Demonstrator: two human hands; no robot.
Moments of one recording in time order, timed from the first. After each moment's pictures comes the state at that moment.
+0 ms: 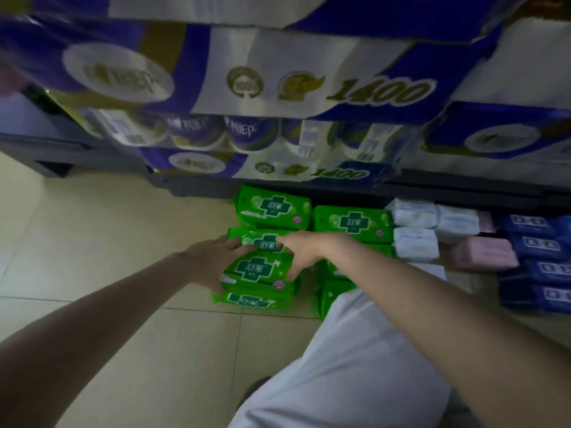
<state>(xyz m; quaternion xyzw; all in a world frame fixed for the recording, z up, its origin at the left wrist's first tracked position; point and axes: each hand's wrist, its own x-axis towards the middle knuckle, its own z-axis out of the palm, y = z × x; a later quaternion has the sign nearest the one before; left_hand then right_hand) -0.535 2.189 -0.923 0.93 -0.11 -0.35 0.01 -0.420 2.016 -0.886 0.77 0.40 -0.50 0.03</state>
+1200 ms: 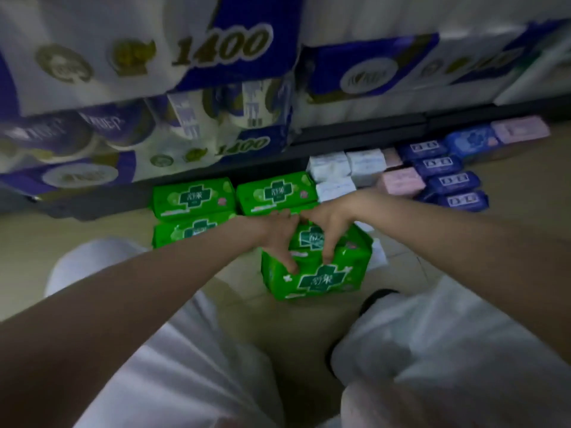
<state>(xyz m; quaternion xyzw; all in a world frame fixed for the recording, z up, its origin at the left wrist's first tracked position) -0.439 1.982 -0.879 0.88 -0.20 -0.41 0.07 -0.390 1.856 -0.845 0.79 0.30 -0.53 0.07</state>
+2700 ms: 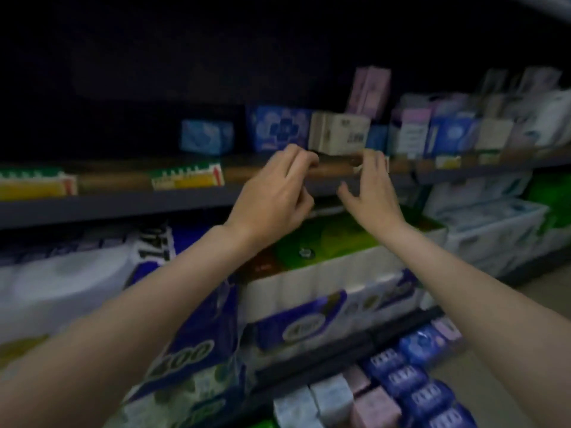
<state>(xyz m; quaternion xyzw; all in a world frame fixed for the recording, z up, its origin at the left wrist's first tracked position) -0.275 1.943 -0.534 0.83 -0.34 0.42 0.15 -0.242 1.766 -0.542 0.90 0.11 0.35 -0.24</state>
